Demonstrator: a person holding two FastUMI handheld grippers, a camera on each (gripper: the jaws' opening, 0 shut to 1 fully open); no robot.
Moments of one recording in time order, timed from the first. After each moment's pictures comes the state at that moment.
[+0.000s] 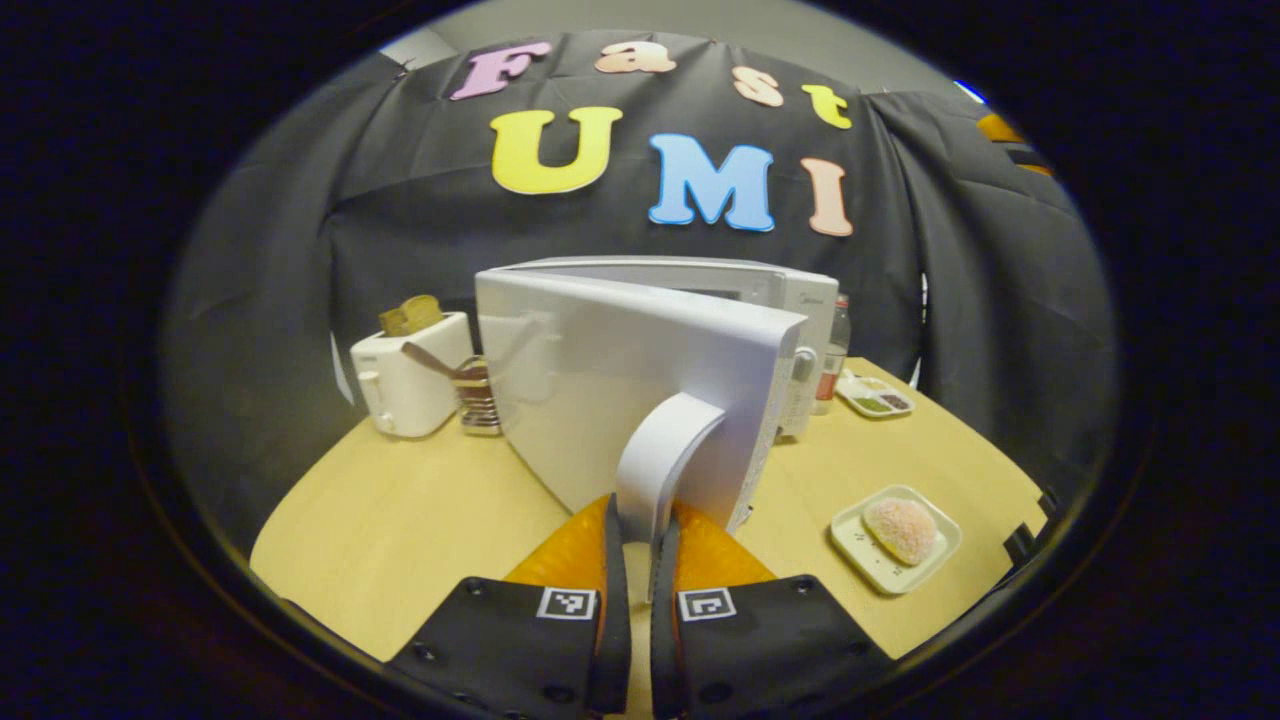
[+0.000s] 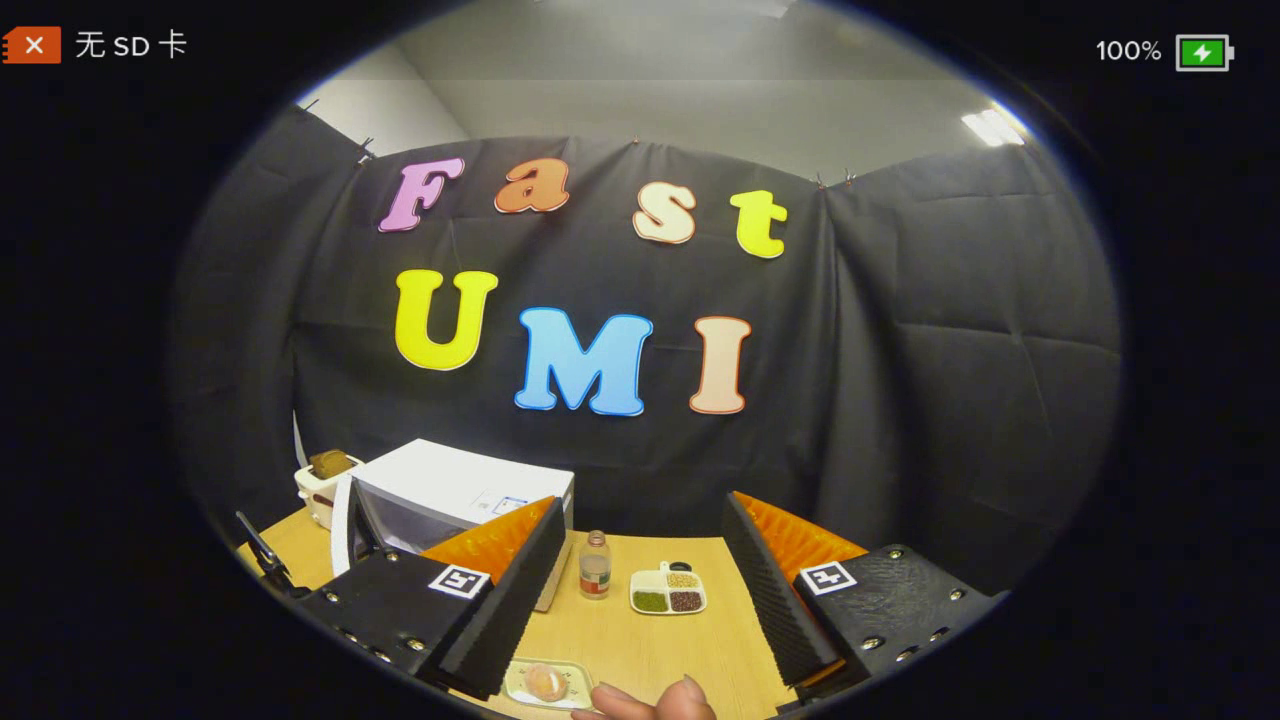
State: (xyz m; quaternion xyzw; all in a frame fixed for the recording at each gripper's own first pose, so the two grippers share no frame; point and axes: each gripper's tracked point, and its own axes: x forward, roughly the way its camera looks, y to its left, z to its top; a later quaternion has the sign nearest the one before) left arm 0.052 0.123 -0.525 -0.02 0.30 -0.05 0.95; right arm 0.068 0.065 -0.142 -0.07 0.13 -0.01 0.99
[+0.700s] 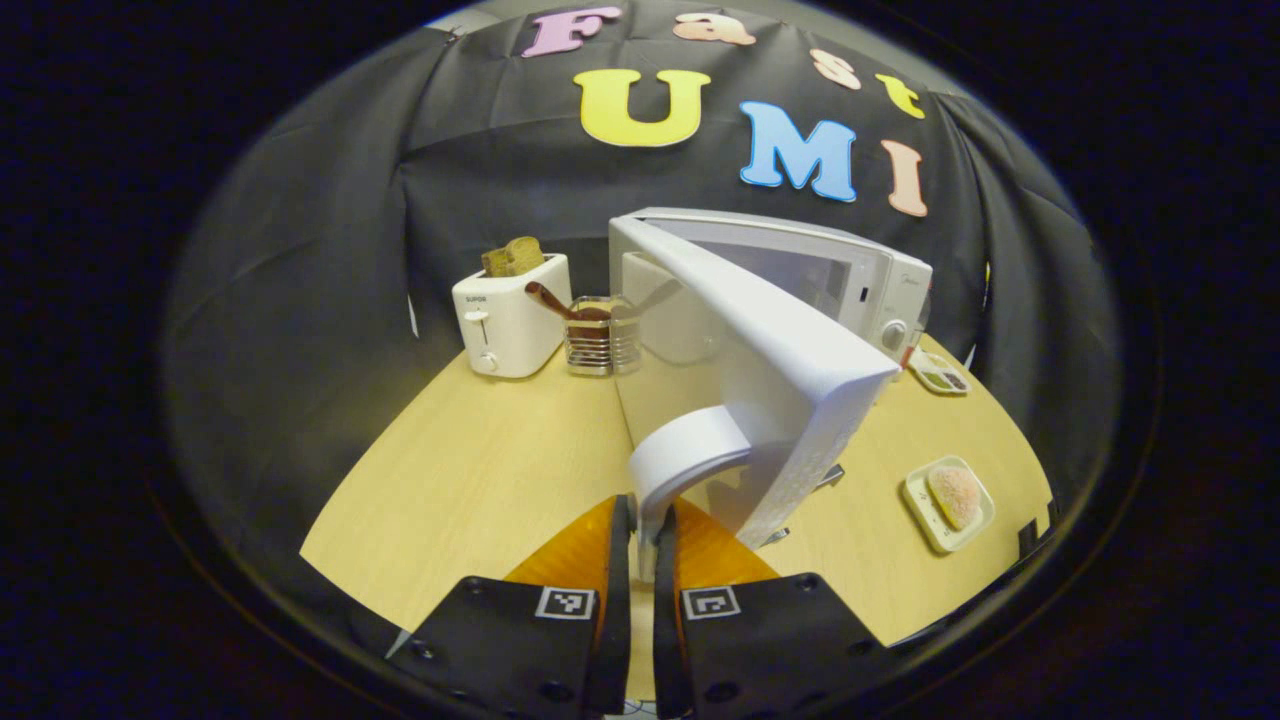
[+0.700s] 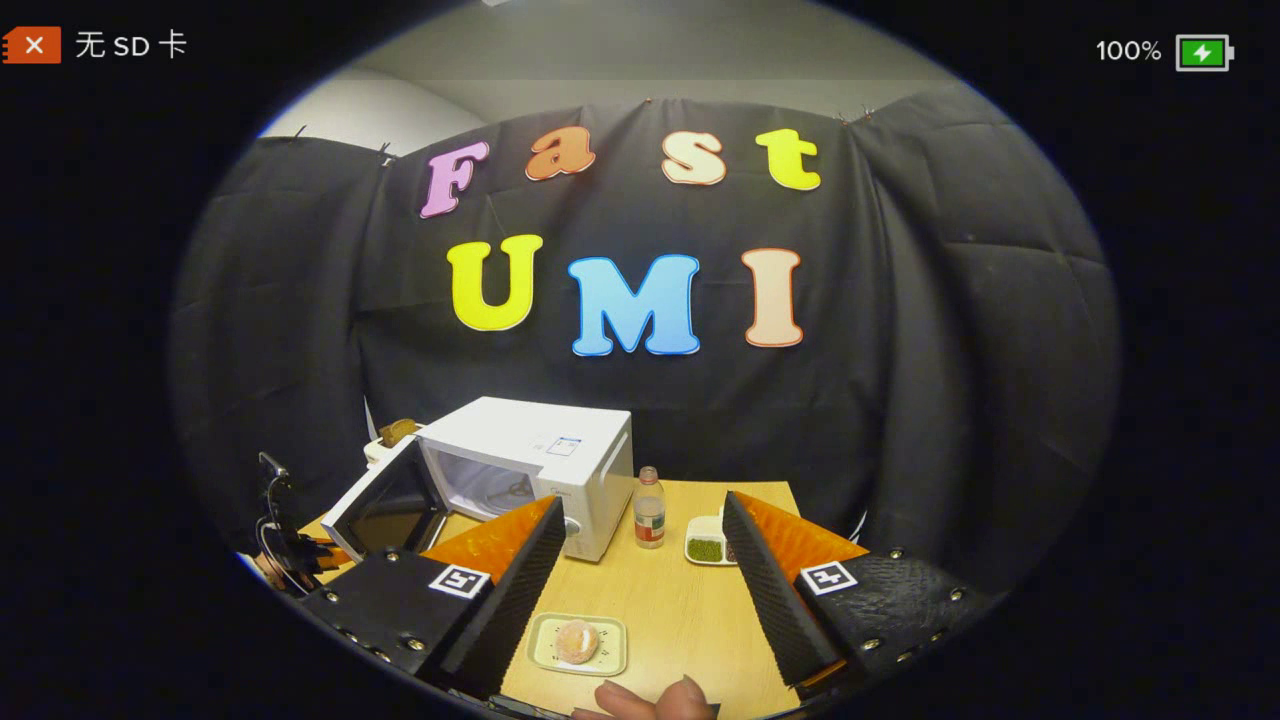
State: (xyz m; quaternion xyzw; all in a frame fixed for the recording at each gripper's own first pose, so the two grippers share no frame) left arm 0.018 0.223 -0.528 -0.03 0.39 -0.01 0.92; right arm 0.028 0.047 -0.203 0.00 0.20 0.07 0.98
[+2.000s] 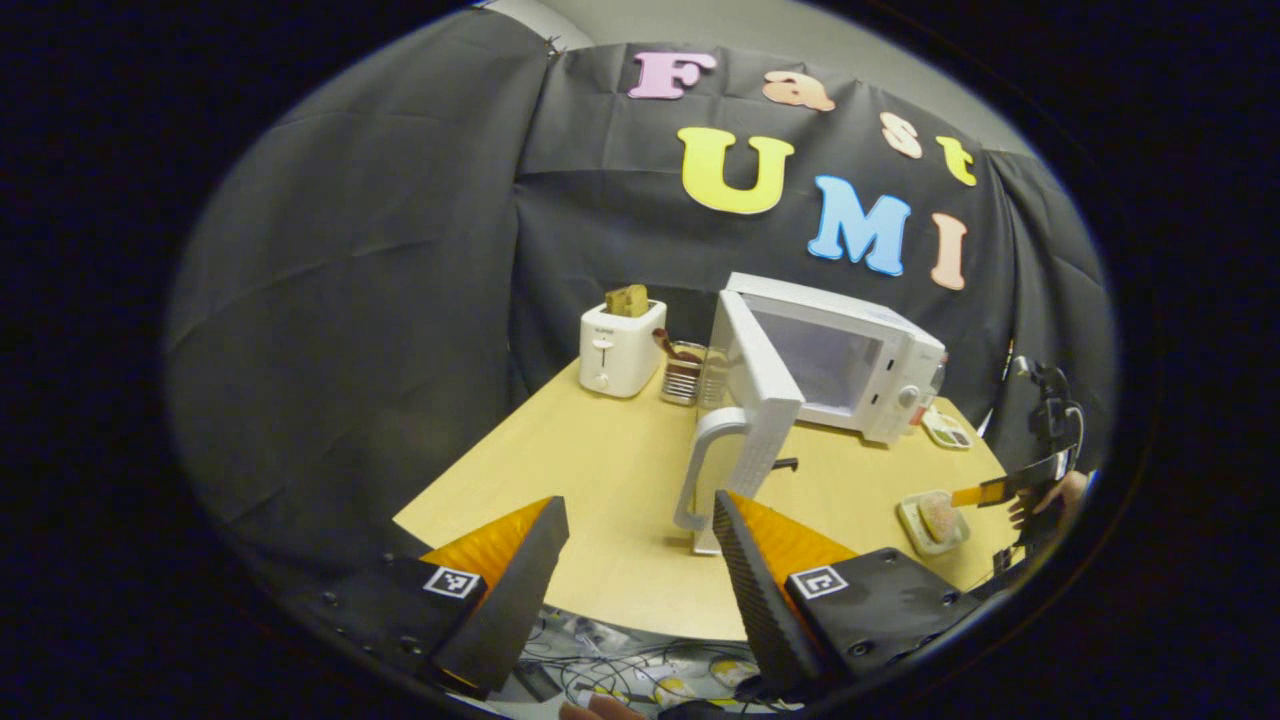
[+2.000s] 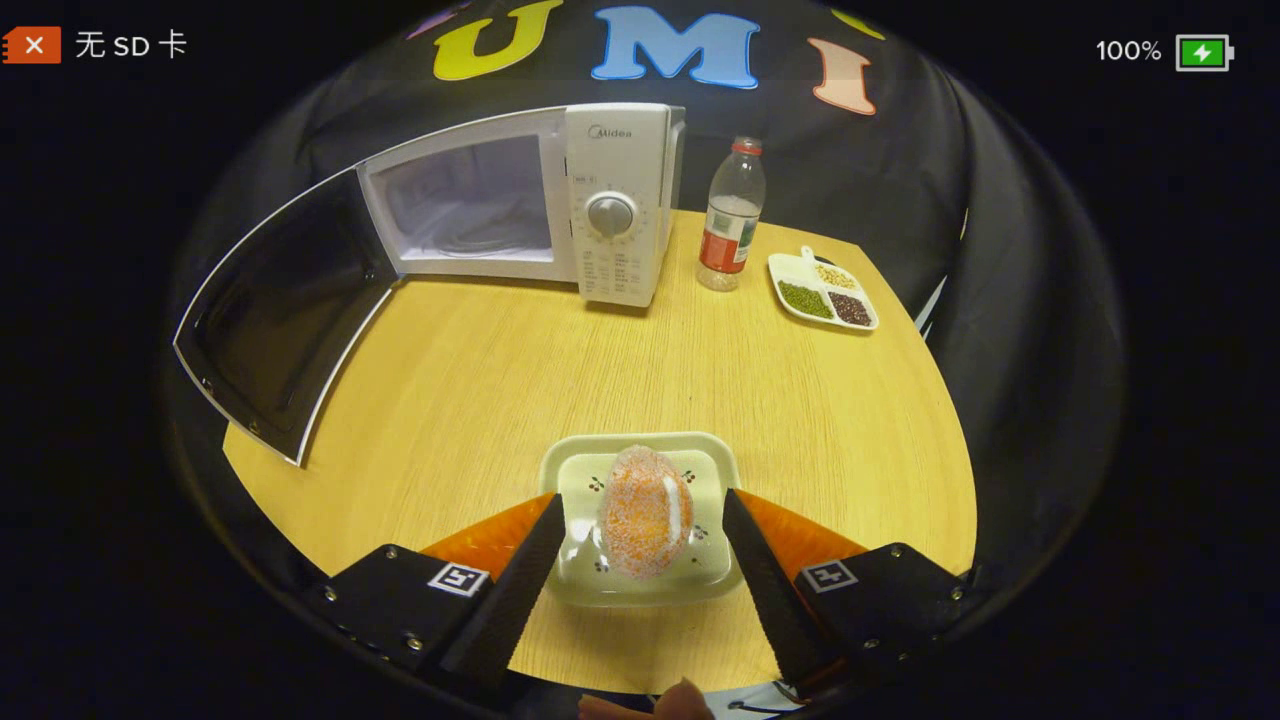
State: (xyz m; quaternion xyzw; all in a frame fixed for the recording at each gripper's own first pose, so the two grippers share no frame) left arm -0.100 0.309 -0.421 -0.09 0.33 0.07 0.94; right arm -0.011 0.143 -0.541 -0.05 0.52 0.04 0.85
